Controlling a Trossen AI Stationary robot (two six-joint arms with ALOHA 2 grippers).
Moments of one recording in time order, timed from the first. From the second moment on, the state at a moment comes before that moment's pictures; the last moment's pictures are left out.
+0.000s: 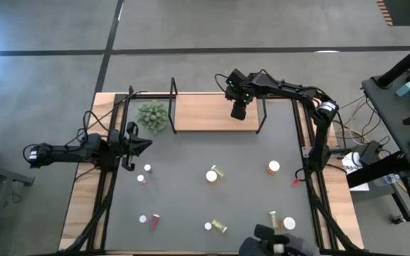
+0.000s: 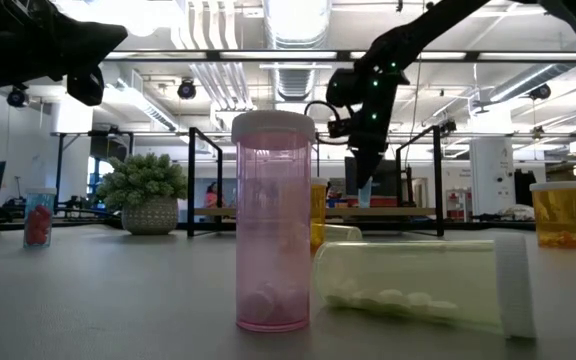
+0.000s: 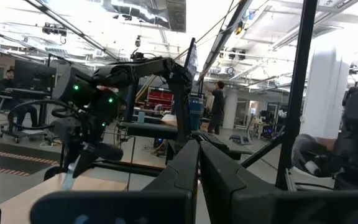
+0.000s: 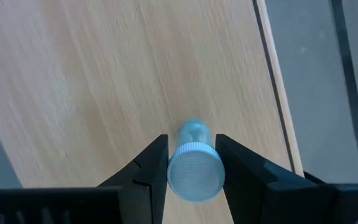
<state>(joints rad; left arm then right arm) 0.00 0.11 0.01 0.38 -0.08 -0.12 -0.64 1.90 1.53 -0.86 0.05 -0.39</state>
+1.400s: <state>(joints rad) 0.00 0.11 0.01 0.38 -0.08 -0.12 -0.77 1.90 1.53 -0.81 -0.09 -0.51</state>
